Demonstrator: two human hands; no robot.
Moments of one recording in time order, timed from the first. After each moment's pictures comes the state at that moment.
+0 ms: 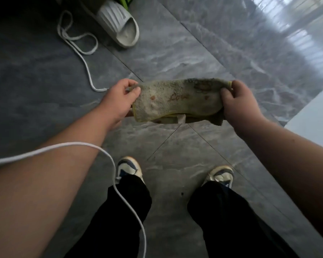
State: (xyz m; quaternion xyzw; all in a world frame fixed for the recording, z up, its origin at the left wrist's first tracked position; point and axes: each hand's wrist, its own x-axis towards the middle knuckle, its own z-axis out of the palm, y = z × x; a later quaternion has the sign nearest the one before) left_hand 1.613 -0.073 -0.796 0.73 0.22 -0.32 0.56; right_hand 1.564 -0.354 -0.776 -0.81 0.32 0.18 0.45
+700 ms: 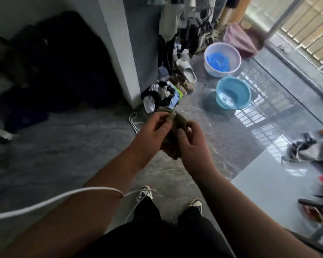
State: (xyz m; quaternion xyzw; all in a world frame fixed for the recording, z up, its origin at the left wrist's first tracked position) left_hand 1.581 -0.017 -0.148 0.66 0.11 -0.19 0.72; right_hand 1.556 -0.148 -0.145 -0.76 0.14 0.09 0.63
